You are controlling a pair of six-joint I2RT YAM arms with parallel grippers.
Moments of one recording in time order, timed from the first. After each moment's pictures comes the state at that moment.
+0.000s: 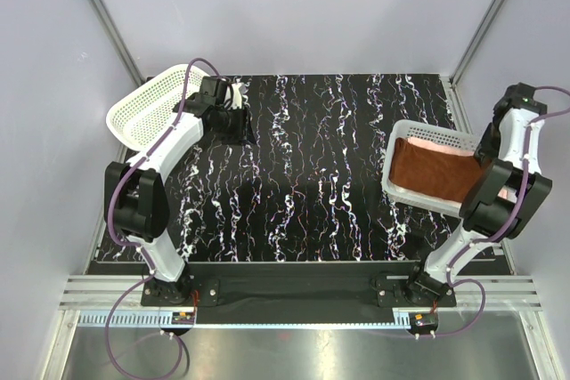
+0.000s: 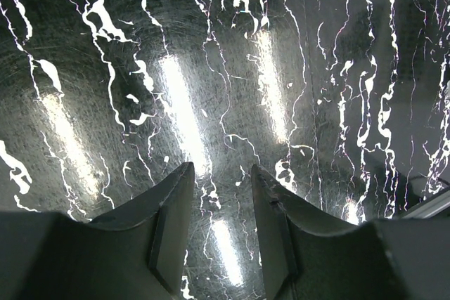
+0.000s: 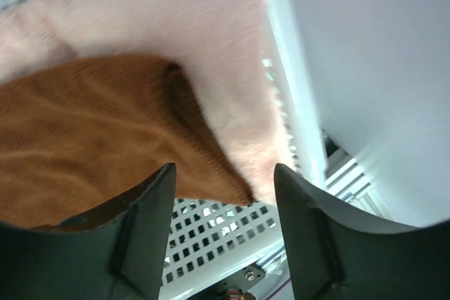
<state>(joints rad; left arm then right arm) -0.27 1.74 1.45 -0.69 0.33 -0.26 -0.49 1.80 1.61 -1.06 0.33 0.06</state>
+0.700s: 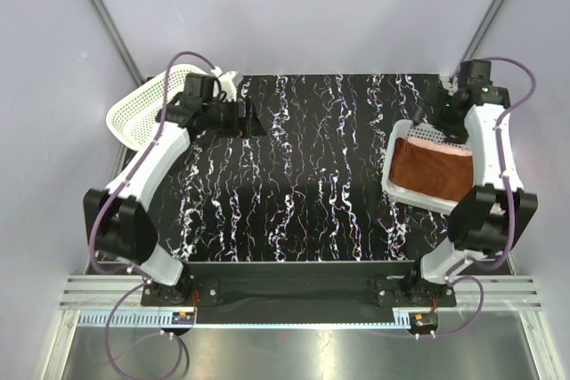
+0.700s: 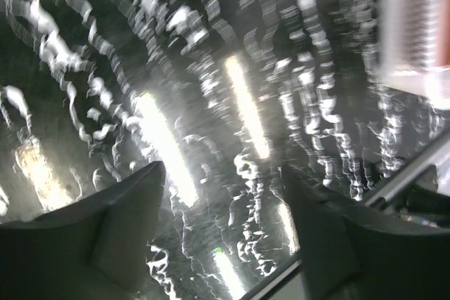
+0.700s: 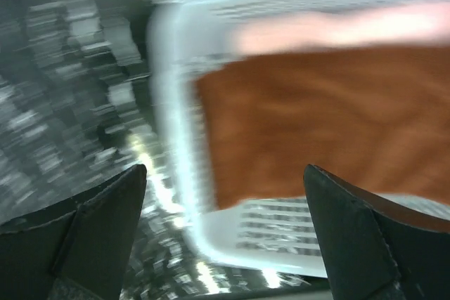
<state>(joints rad) -0.27 1.58 1.40 -0.62 0.47 -0.24 -0.22 1.65 1.63 -1.02 -0.02 0.28</state>
